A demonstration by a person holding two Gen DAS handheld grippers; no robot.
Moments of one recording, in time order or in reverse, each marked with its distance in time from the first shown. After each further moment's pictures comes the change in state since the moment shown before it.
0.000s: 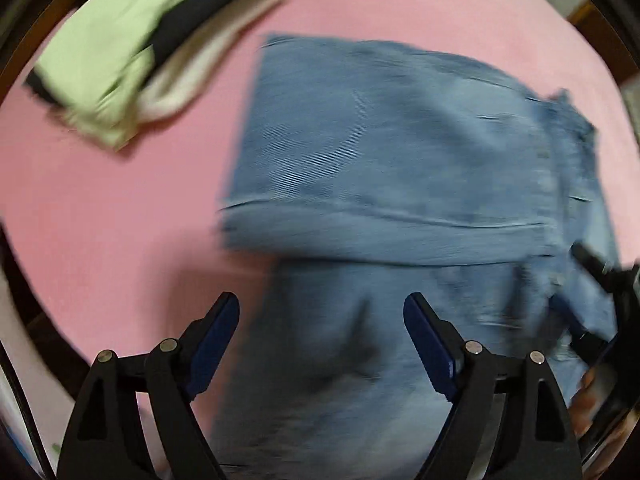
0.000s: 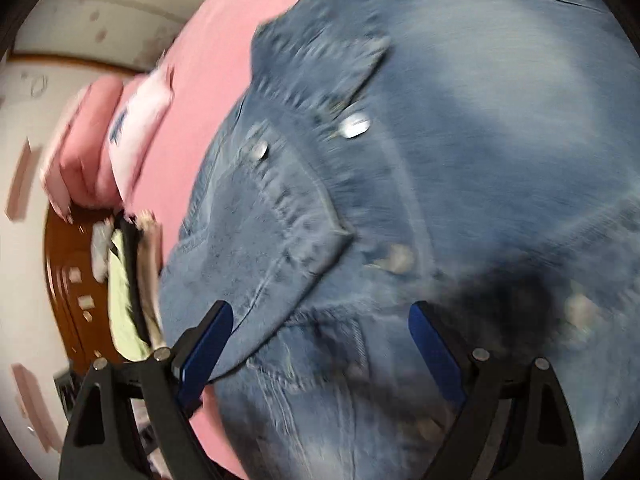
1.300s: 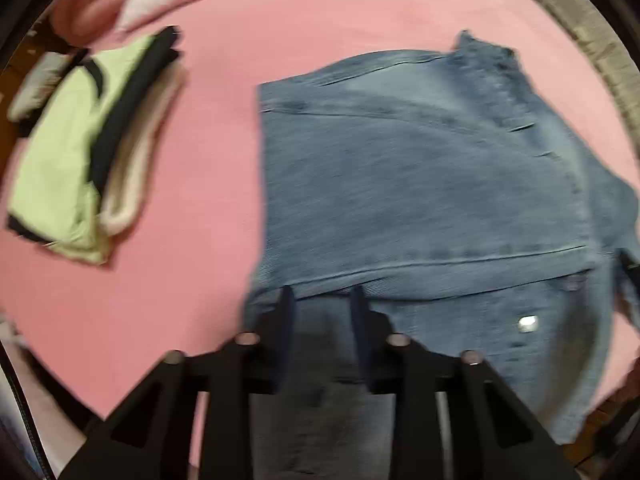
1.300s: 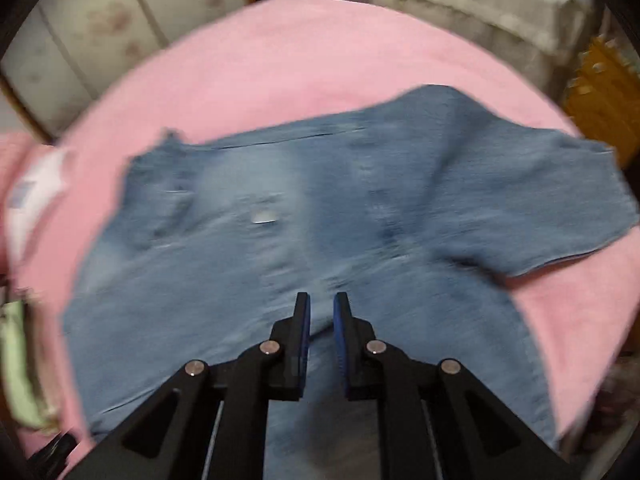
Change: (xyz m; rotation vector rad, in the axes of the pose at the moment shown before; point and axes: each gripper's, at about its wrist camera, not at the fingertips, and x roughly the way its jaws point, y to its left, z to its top) left arm -0.025 -0.056 -0.051 0.418 -0.092 -0.037; right arm -0.129 -0.055 -0.040 0.046 -0.428 -0.431
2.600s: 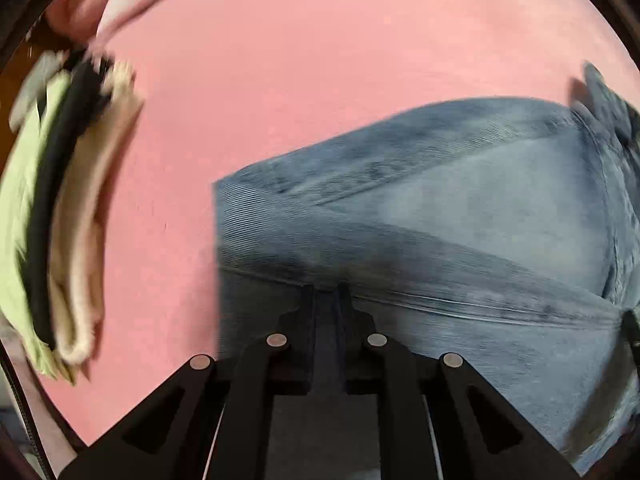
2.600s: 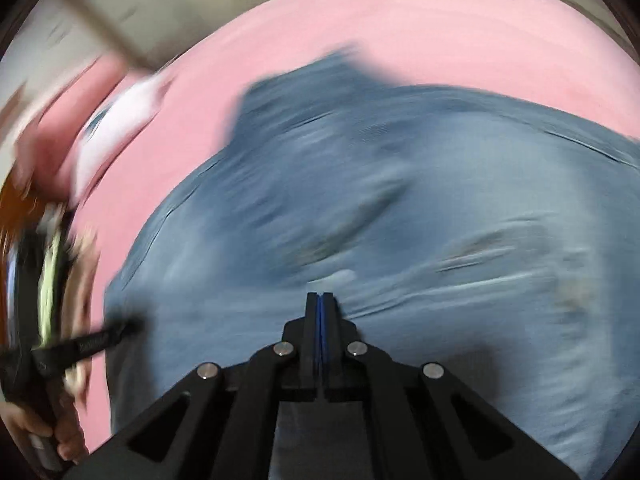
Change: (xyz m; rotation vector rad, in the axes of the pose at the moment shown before) left arm 0.142 -0.005 0.167 -0.104 0.078 0.155; right arm 0.150 0.112 0.053 -0.200 0.079 0.146
